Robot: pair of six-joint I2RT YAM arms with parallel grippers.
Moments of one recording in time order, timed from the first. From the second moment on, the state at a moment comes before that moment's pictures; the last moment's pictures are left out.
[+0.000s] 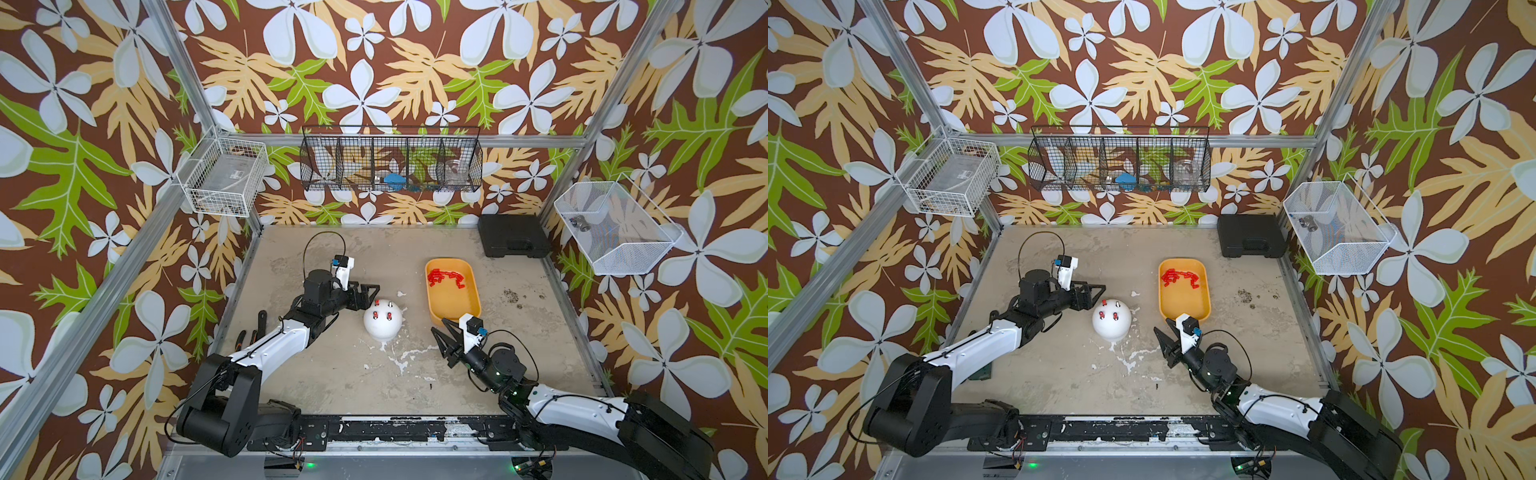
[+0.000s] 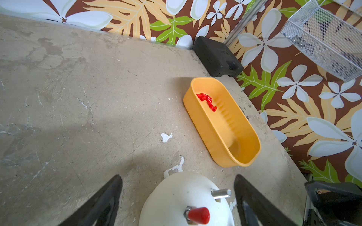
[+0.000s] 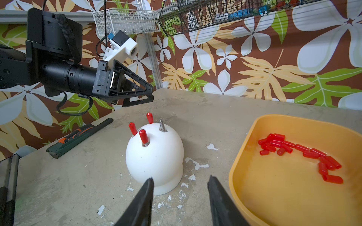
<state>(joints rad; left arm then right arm) -0.32 1.35 0.65 0.27 0.42 -0.37 0.82 1.02 0.05 0.96 0.14 0.16</state>
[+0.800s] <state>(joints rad) -0.32 1.17 0.57 0.35 0.33 -0.41 0.79 0.83 0.39 0.58 0.23 0.15</state>
